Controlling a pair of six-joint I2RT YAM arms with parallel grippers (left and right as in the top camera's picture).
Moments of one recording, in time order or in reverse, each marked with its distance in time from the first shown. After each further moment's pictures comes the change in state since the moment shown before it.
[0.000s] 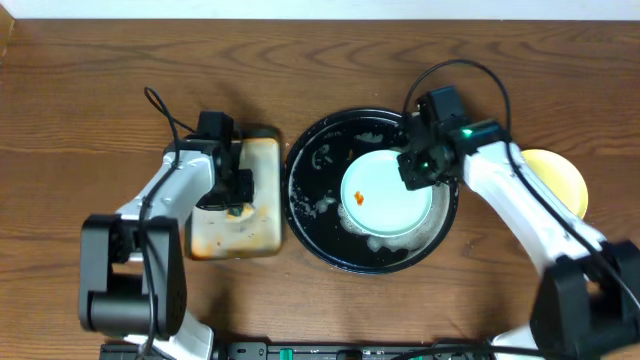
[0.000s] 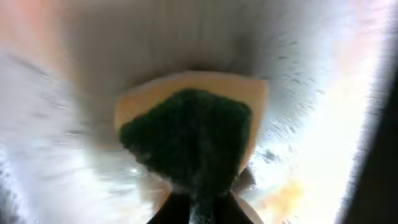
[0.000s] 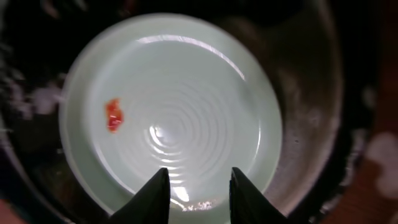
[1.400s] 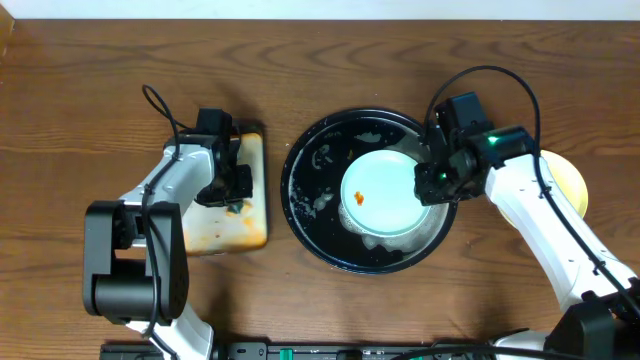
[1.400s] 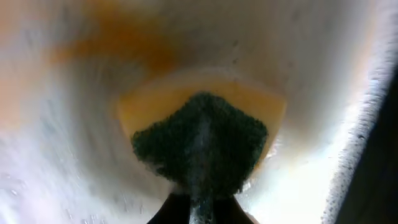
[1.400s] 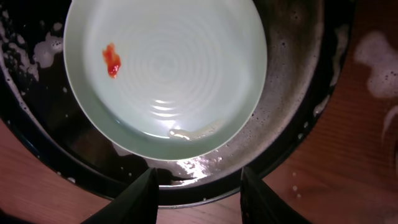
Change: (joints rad) left arm 0.018 0.073 0.038 -0.003 -0.035 -0.064; right arm -0.031 -0.114 -0.001 -0.221 -0.002 0.107
